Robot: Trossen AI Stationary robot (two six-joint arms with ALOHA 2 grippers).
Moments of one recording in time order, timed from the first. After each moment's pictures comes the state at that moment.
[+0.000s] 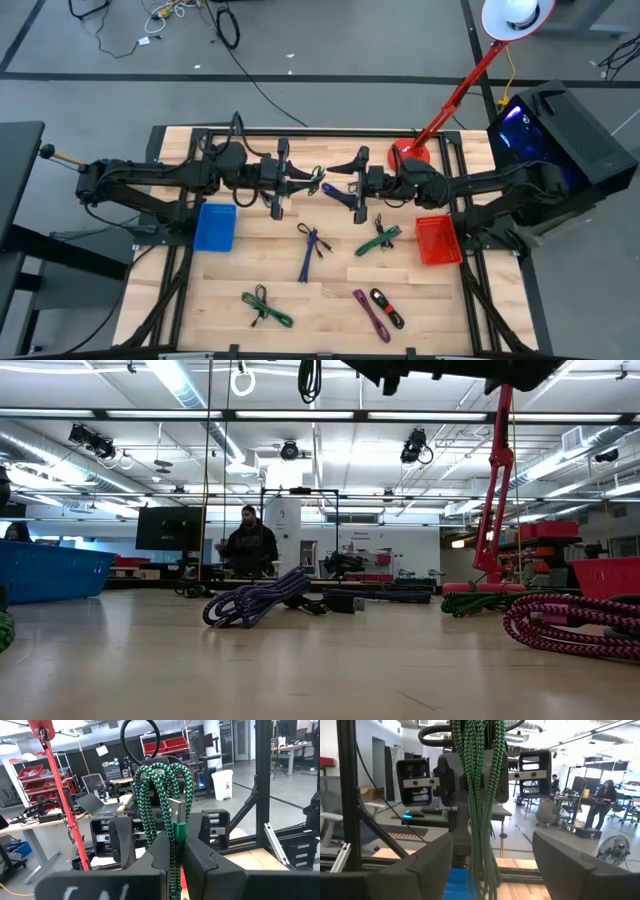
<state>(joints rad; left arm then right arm) 0.07 1.22 0.98 0.33 0.11 0.19 -0.04 1.39 0.85 0.70 -0.02 -0.13</state>
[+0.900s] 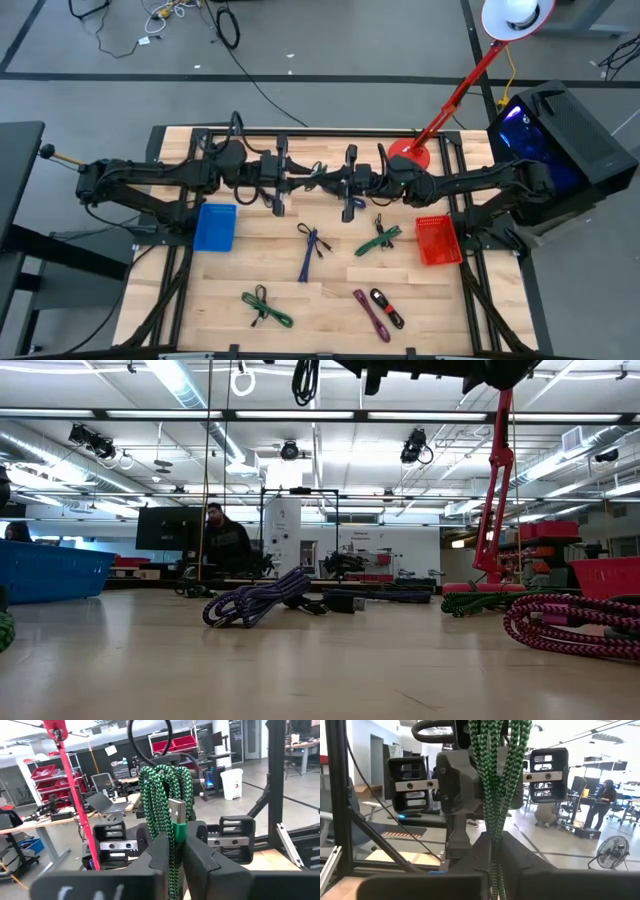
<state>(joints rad) 0.08 1.22 0.98 0.33 0.07 0.19 -0.05 1.49 0.94 0.70 -0.02 -0.14</state>
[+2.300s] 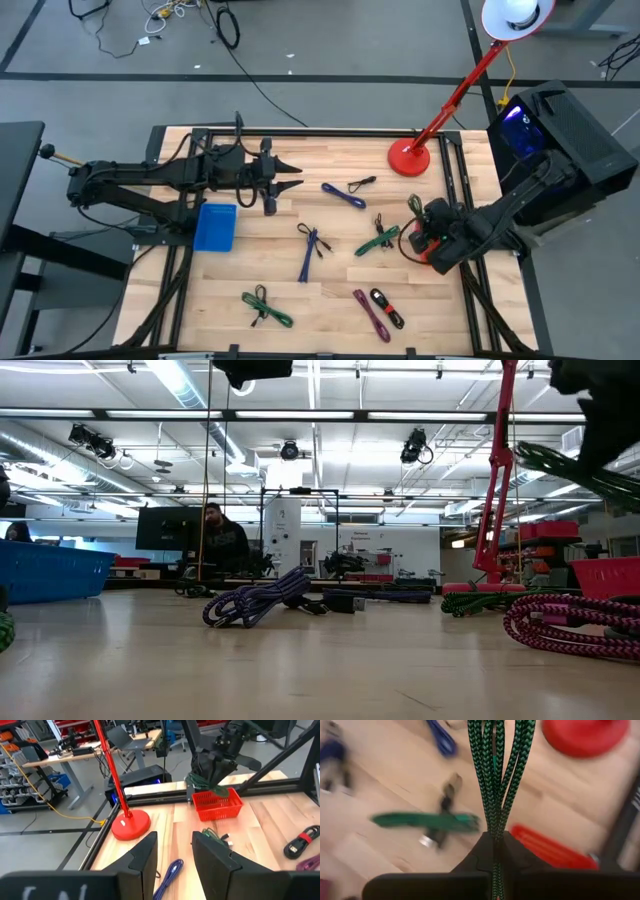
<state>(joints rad) 0.07 1.12 0.98 -0.10 -0.12 0.17 0.65 1.16 0.94 -1.39 0.55 1.66</state>
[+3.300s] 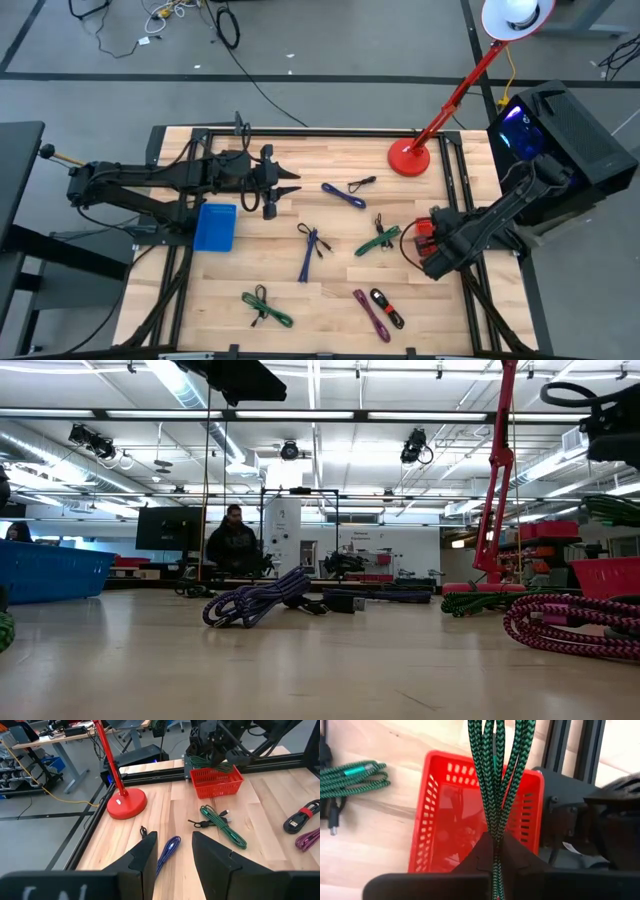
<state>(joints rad) 0.08 1.12 0.92 -0.12 -0.12 0.17 0.67 1.30 0.83 -1.46 0.25 2.00</state>
